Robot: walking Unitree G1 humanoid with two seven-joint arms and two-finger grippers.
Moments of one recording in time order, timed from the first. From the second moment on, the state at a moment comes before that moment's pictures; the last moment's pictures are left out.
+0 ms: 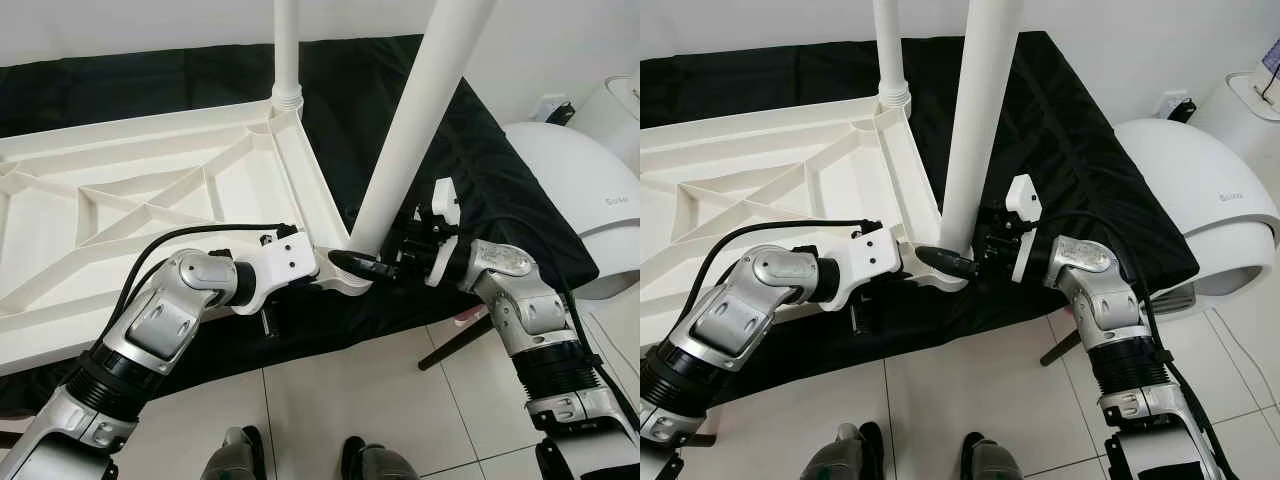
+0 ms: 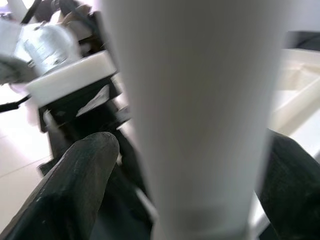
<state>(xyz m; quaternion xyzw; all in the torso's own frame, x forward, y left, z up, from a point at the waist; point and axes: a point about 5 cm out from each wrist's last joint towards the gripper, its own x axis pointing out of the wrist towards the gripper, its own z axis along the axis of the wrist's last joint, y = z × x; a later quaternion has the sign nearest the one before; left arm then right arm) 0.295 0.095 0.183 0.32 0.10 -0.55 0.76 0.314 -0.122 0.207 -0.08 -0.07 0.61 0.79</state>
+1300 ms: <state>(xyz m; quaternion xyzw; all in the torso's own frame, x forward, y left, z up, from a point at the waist) 0.293 0.094 0.181 0.32 0.10 -0.55 0.76 0.310 -0.123 0.201 -0.06 -0.09 0.56 0.82</state>
